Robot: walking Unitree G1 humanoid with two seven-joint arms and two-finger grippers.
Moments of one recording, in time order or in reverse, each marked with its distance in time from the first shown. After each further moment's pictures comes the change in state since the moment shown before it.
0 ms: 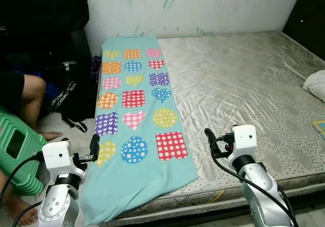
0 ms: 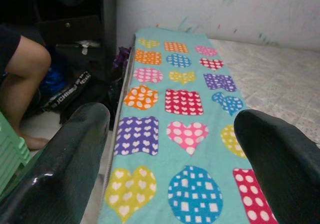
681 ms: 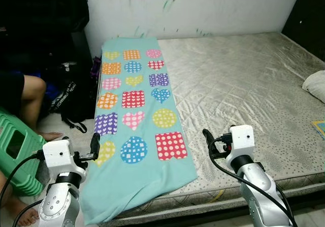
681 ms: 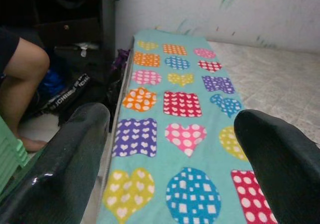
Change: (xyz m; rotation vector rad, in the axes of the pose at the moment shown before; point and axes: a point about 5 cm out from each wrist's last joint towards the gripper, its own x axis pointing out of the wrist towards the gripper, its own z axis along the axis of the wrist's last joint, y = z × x) left arm 0.002 -0.001 0.001 -0.001 -0.002 -0.001; right arm 0.001 0.003 0.000 -0.008 0.001 0.011
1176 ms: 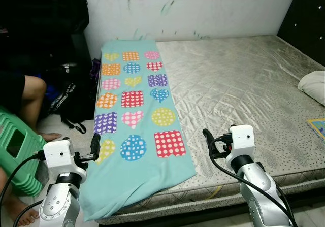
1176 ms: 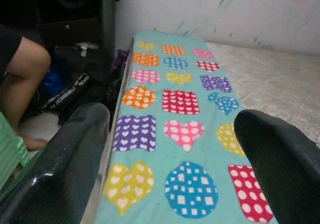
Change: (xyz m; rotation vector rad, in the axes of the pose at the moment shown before) left arm 0.000 0.000 -0.002 -0.002 0.011 0.003; right arm 0.000 0.000 0.000 0.000 0.000 0.002
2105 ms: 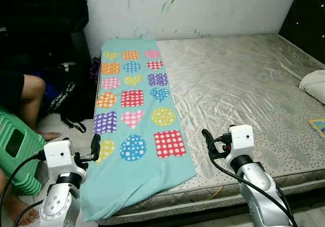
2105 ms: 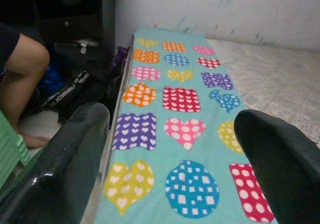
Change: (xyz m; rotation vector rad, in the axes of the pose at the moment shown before) left arm 0.000 0.000 0.000 0.003 0.001 0.000; right arm 0.000 0.001 0.000 0.000 0.000 0.013
